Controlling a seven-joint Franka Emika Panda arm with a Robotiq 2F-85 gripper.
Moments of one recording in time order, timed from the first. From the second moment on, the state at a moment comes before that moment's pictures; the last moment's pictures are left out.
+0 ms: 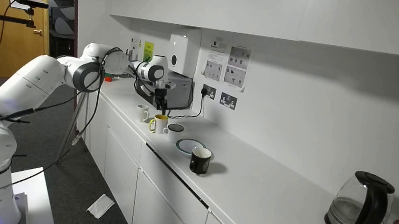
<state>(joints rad) 0.31 0.75 0.04 -1.04 -0.12 1.95 0.52</state>
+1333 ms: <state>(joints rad) 0.32 0.91 0.06 -0.83 -0.05 1.87 0.47</state>
